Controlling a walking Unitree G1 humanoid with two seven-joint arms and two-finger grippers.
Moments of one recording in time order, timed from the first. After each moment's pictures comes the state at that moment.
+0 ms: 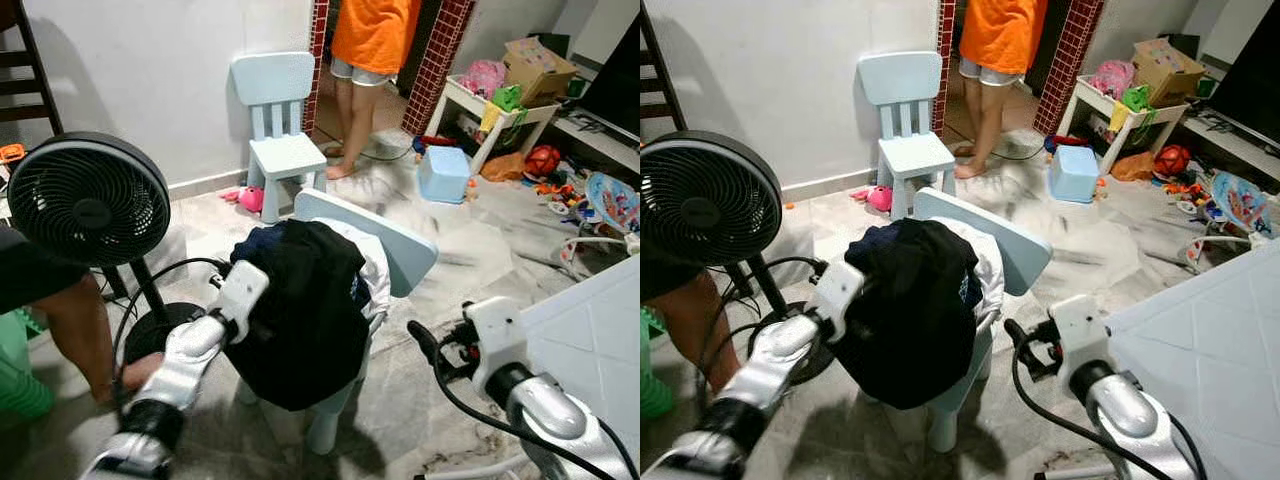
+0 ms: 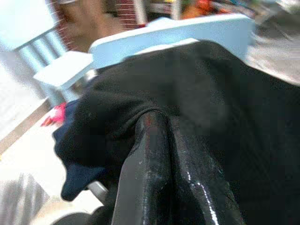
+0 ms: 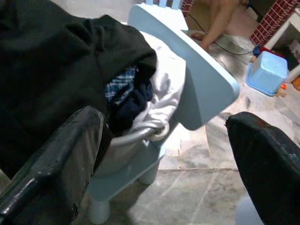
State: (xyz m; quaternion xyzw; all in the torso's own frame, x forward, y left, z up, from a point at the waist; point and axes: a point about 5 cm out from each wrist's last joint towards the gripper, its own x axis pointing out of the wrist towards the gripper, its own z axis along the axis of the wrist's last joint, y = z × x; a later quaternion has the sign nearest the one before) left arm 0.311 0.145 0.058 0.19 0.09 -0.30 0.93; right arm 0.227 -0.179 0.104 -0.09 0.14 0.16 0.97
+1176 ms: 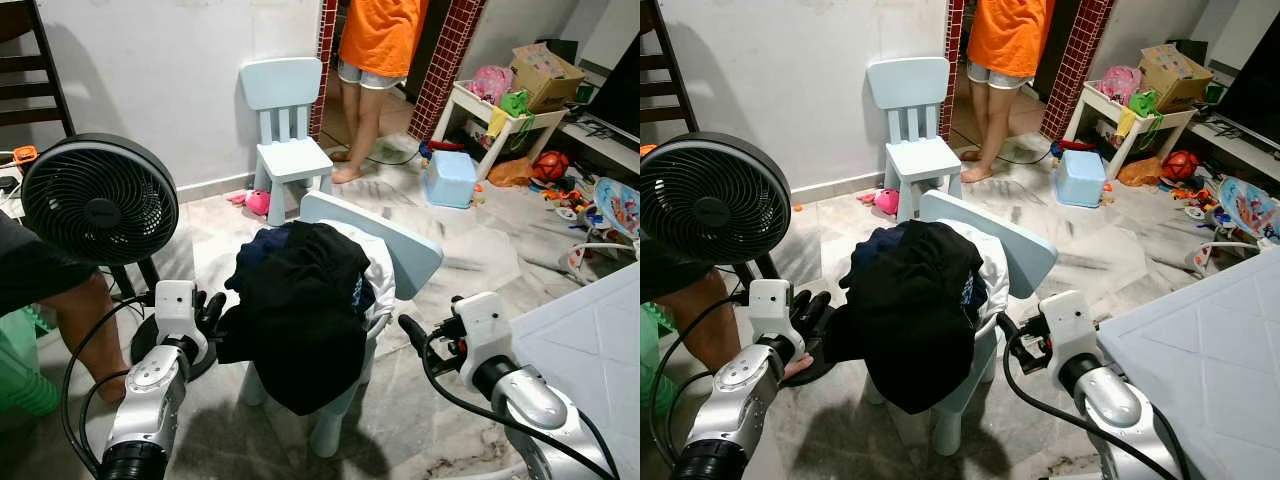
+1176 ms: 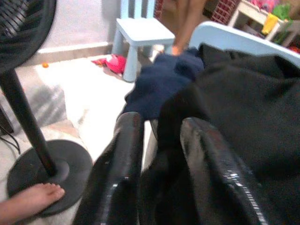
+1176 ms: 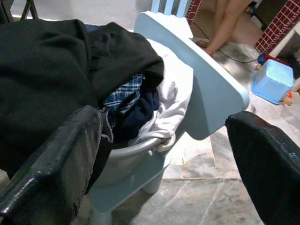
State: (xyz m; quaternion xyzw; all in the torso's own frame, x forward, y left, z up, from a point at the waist) left arm 0.288 0.194 0.045 -0.04 0.13 -0.04 0.99; right arm 0.238 -0.174 0.095 -0.09 0.13 0.16 0.97
